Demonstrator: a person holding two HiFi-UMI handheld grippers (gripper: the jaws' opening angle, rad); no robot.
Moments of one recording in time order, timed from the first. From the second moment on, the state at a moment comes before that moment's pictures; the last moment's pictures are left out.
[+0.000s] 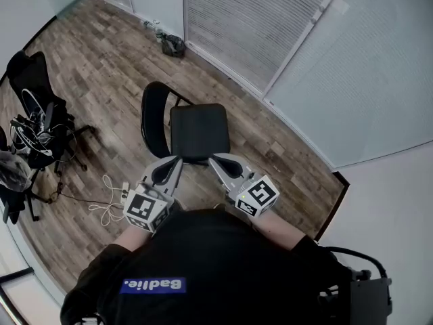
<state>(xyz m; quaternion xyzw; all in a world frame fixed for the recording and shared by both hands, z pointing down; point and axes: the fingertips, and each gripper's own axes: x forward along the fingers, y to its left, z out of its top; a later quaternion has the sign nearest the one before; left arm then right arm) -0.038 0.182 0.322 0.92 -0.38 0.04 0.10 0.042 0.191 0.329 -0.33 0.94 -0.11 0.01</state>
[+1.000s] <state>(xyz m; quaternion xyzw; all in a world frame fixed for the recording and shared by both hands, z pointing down) -0.082 0.102 0.321 0.90 -0.41 0.04 0.09 0.026 0.131 0.353 -0.32 0.94 -0.11 -0.02</state>
